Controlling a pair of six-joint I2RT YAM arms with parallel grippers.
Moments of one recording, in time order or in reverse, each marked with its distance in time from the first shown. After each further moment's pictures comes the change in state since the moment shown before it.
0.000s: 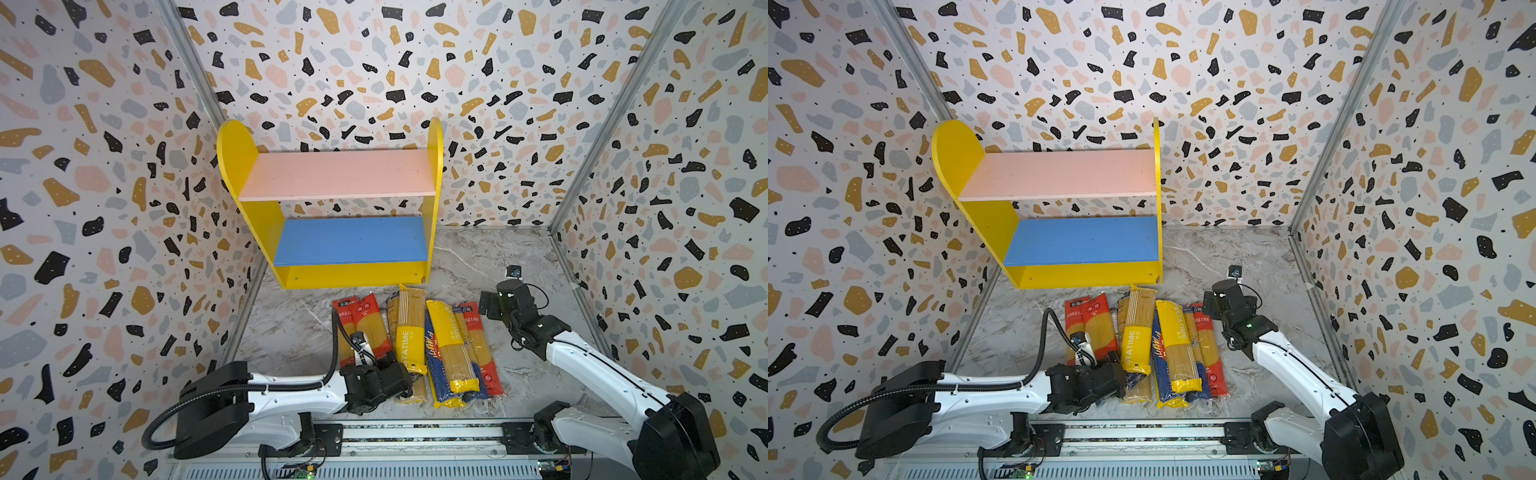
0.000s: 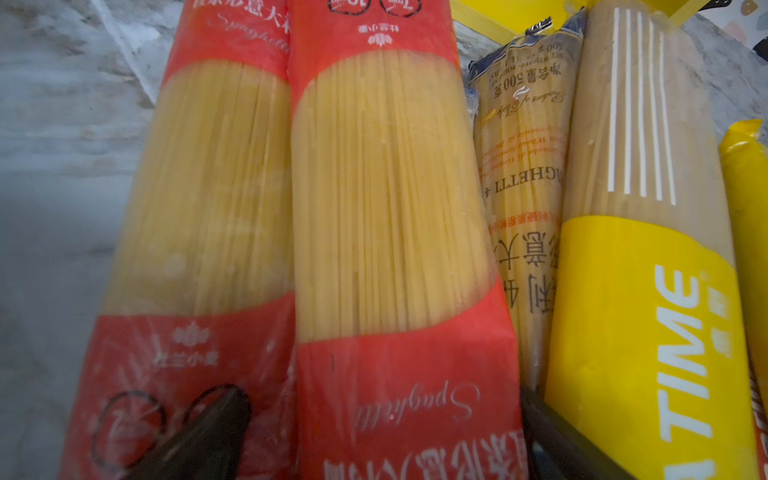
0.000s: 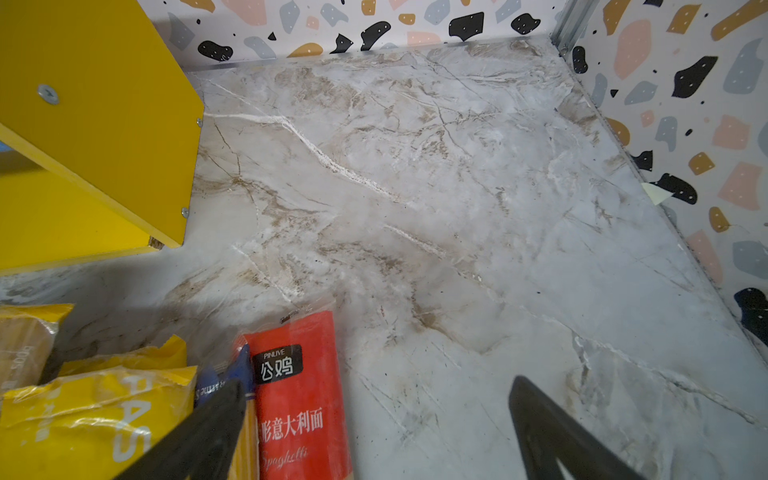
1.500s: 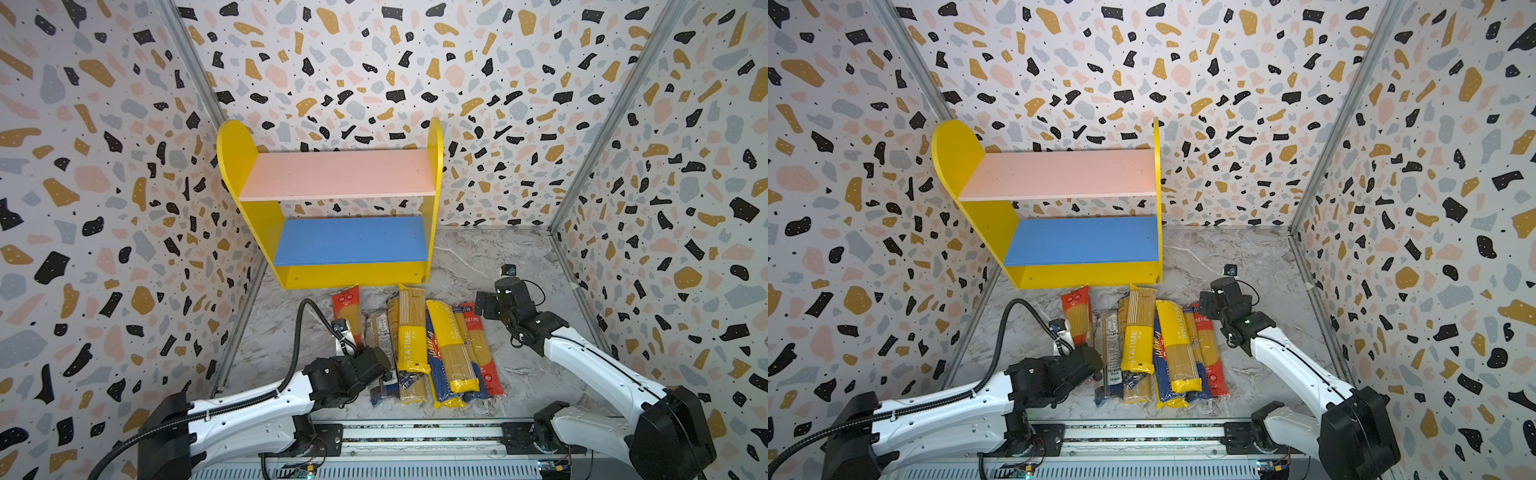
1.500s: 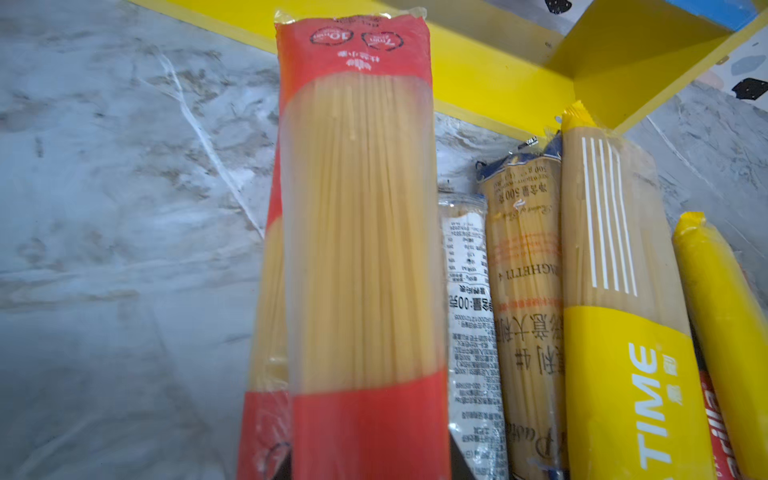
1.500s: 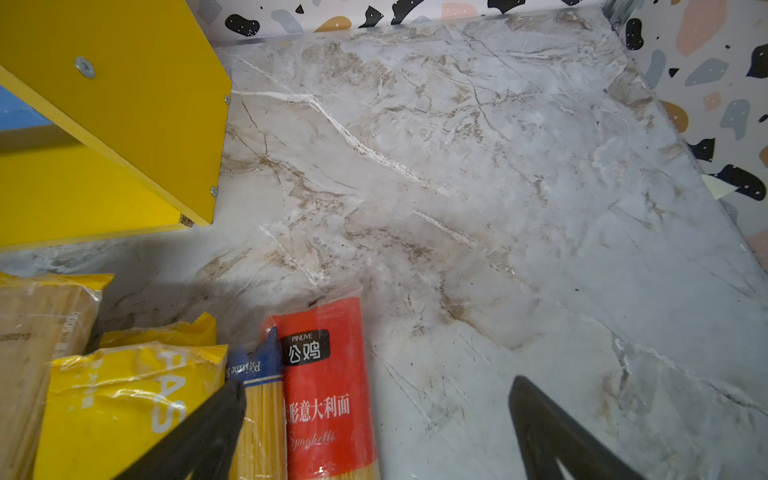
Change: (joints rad) left arm 0.145 -0.357 -0.003 -0.212 -0.041 0.265; right arm -0.008 0.030 0.032 -0.023 -0.090 -0.002
